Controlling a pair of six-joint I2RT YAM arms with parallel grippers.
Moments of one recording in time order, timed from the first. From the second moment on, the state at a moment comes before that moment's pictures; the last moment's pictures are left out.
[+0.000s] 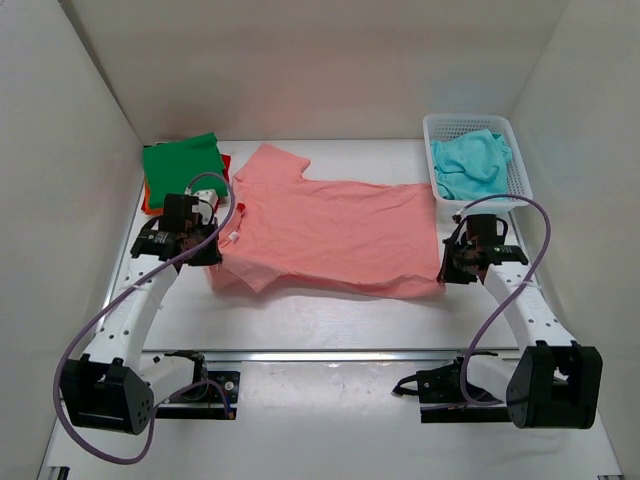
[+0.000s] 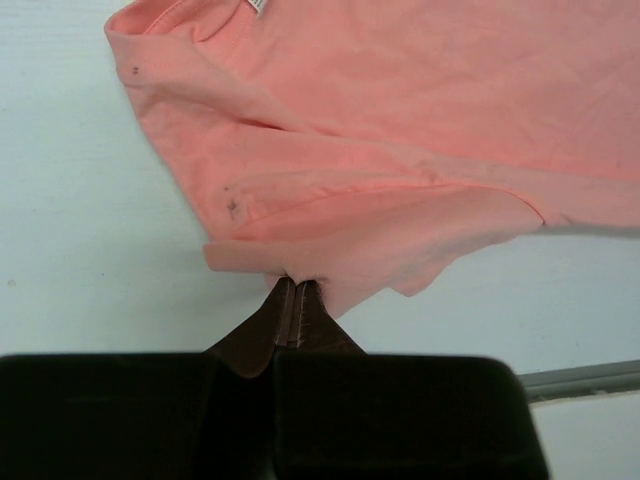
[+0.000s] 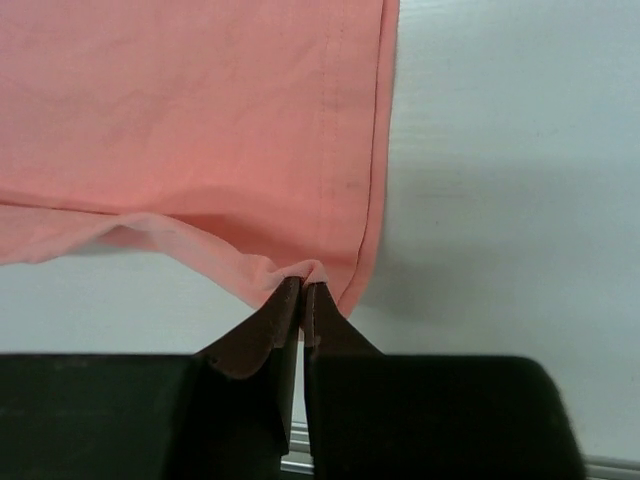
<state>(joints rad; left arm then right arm) -0.13 1.11 1.00 -0.83 0.06 -0.16 -0.01 1.11 0.75 -0.69 -0.15 0.11</state>
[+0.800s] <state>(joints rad) -0.04 1.42 0.99 -0.61 0.03 -0.17 -0.03 1.41 0.83 -0.50 -0.15 0.08</state>
